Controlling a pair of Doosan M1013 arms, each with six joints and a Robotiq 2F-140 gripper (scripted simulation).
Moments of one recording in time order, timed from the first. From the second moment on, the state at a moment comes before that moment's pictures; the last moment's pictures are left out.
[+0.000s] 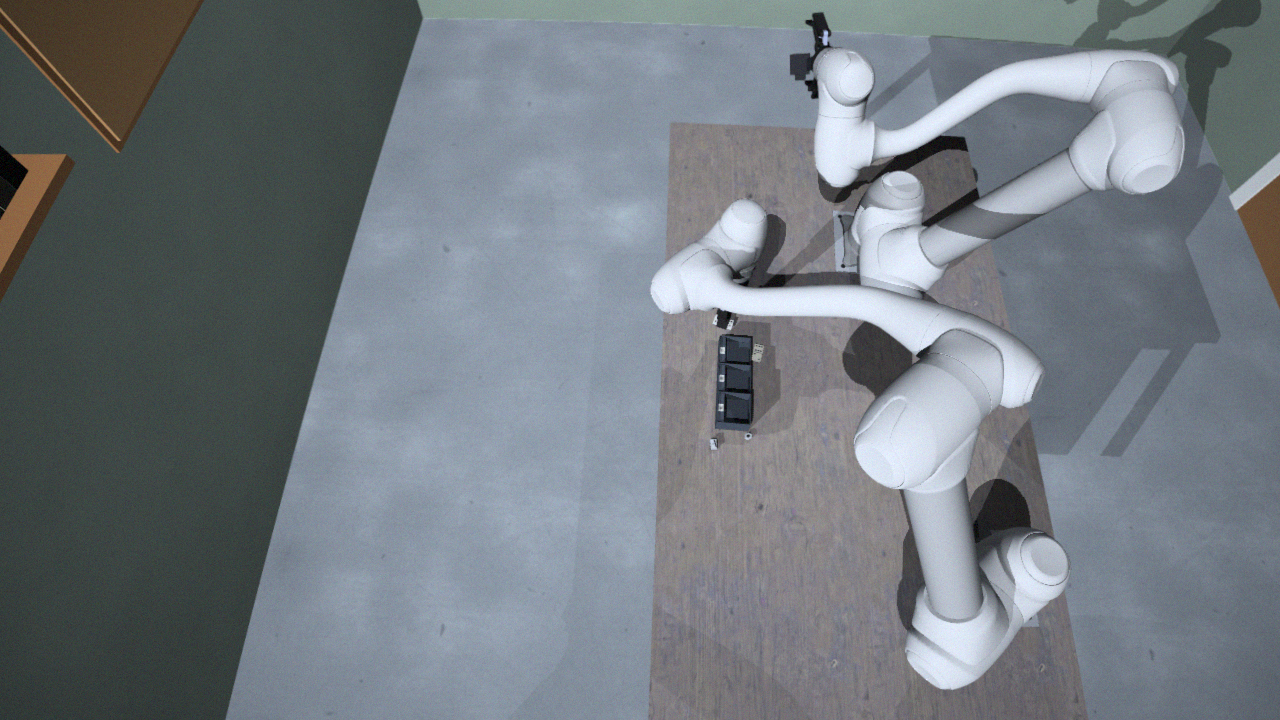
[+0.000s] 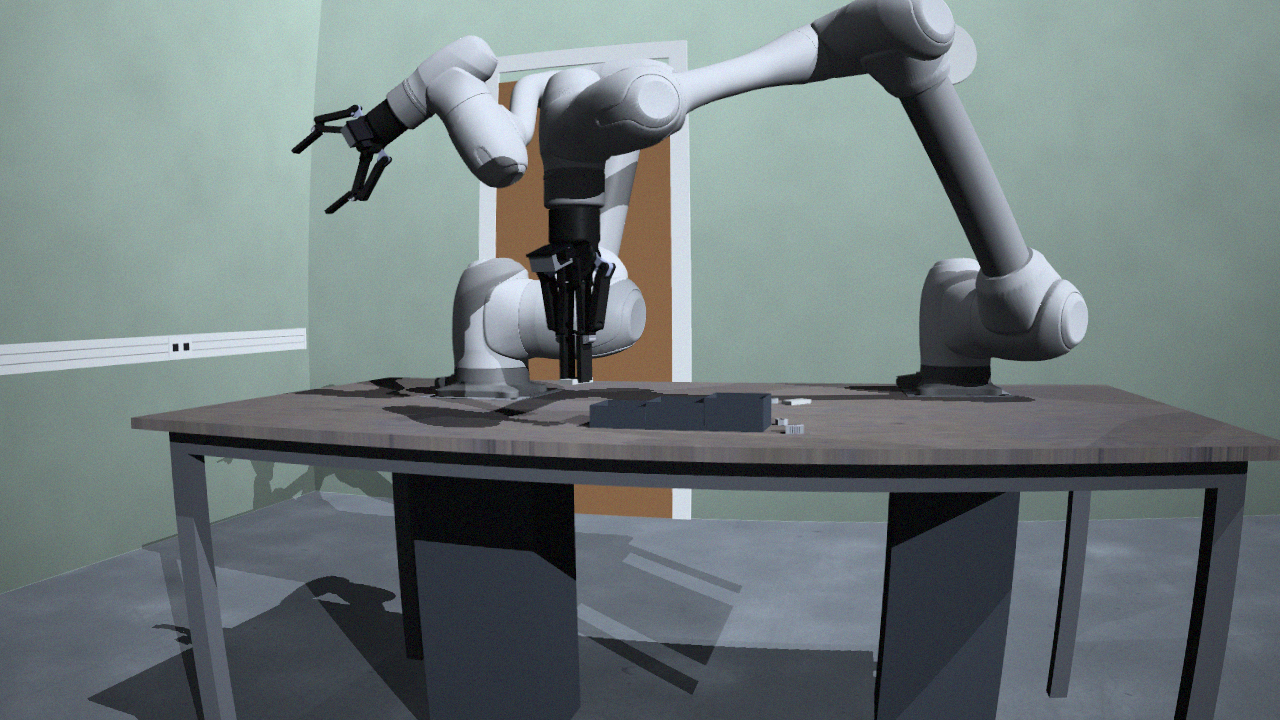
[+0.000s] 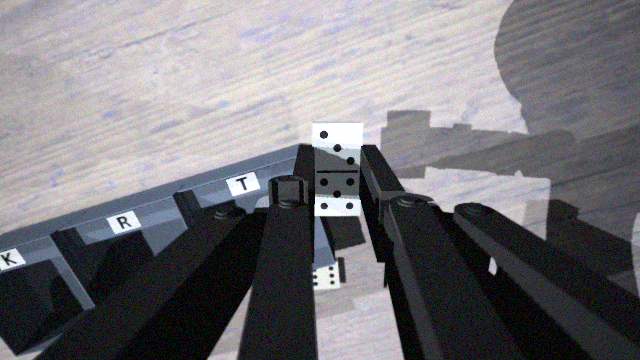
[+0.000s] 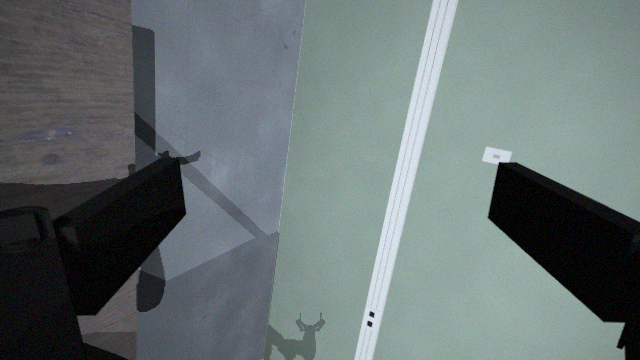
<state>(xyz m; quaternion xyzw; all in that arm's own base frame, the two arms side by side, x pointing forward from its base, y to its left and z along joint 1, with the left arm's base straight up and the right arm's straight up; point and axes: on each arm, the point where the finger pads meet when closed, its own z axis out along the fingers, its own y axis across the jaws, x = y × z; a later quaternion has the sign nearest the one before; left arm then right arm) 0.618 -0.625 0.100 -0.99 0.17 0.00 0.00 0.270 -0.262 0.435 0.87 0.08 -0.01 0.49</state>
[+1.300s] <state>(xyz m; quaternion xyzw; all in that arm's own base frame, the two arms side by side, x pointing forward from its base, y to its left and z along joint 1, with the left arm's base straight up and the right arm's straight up) 0.591 -0.430 0.101 -1.00 0.04 0.00 0.00 0.270 -0.262 0.435 0.87 0.08 -0.01 0.49</state>
